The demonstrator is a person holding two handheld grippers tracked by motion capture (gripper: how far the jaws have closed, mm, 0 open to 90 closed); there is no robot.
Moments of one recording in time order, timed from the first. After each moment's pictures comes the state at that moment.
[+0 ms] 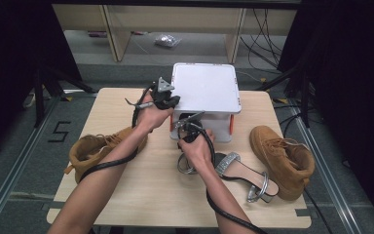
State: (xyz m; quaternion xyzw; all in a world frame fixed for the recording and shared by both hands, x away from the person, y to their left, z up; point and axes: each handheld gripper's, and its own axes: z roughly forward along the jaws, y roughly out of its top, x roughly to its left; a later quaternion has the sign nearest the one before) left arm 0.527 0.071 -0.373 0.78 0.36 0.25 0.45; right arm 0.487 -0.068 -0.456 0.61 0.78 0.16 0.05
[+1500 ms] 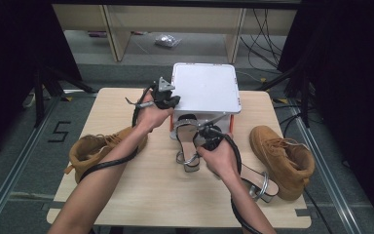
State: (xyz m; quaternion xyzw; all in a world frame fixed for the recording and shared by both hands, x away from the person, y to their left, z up) left arm 0.527 0.070 -0.372 0.78 0.36 0.25 0.44; right arm 0.427 -0.117 -0.403 0.57 0.80 0.20 0.01
